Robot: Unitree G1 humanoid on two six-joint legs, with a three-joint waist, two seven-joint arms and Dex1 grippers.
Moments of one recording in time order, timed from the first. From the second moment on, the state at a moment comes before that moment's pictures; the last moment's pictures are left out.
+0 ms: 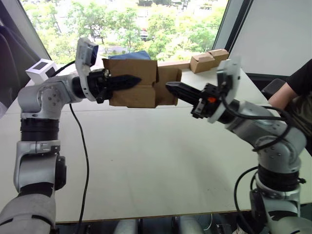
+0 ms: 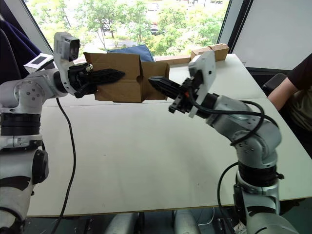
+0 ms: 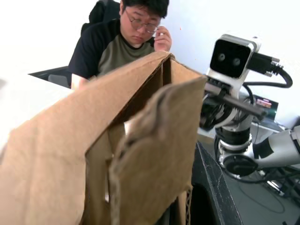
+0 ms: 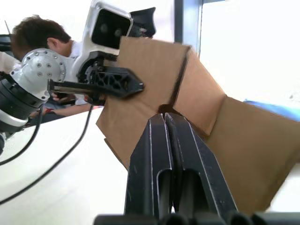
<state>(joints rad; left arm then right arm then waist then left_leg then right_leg) -1.02 0.65 0.11 0.30 -0.75 0.91 -1.32 -0.61 -0.53 -0.16 -0.53 0.92 0.89 0.47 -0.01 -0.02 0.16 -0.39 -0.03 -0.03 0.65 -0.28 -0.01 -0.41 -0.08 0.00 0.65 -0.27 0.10</state>
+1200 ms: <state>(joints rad) -1.00 0.62 0.11 0.25 -0.82 0.95 -1.28 -0.59 -0.48 0.02 -0.47 0.77 0.80 0.53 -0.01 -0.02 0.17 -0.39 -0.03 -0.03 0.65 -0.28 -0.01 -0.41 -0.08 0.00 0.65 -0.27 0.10</state>
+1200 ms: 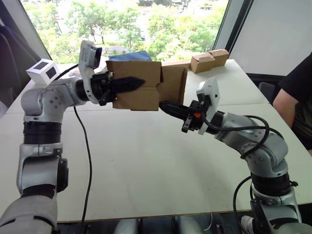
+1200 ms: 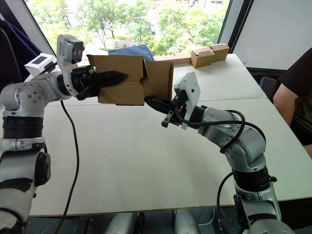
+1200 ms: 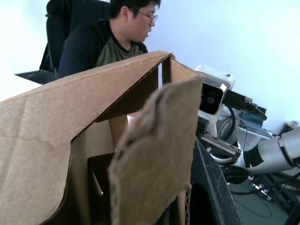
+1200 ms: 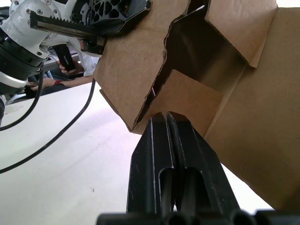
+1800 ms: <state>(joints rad) -1.00 0.62 0.13 0.27 -0.82 0.93 -1.27 -0.64 -0.51 -0.31 -0.28 0.93 0.77 0.49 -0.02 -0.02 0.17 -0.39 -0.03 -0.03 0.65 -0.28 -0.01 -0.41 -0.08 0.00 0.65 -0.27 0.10</state>
